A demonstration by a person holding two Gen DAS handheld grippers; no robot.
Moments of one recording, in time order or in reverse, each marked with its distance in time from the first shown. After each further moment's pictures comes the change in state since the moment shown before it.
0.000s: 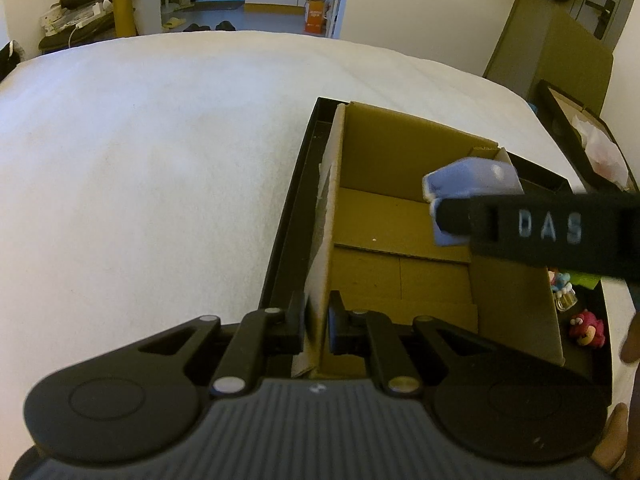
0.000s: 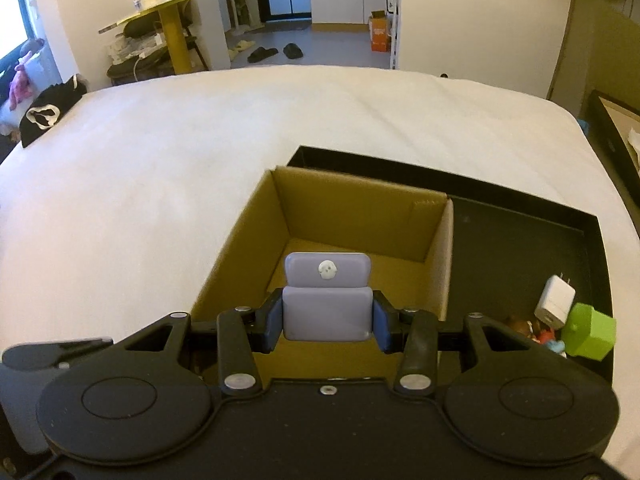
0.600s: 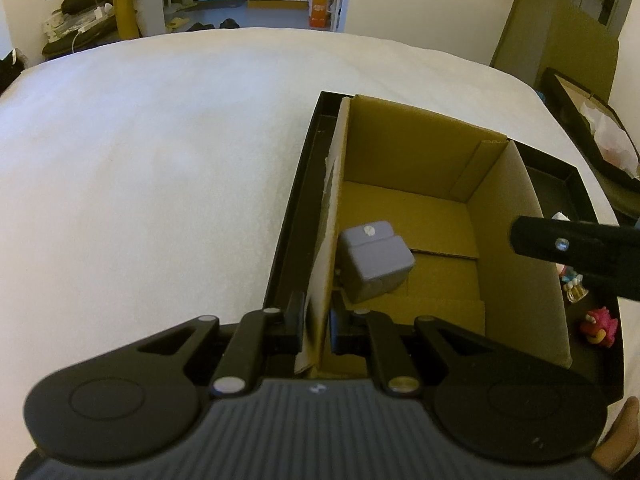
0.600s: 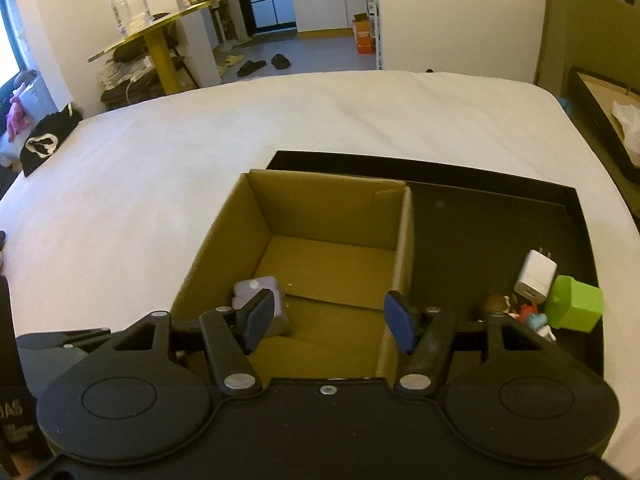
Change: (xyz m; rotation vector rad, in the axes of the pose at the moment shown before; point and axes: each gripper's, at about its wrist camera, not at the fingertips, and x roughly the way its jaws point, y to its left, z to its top) left arm 0.002 -0.010 0.003 0.025 0.020 0.044; right arm -0.024 -0.035 -0.018 0.090 -0.018 0.016
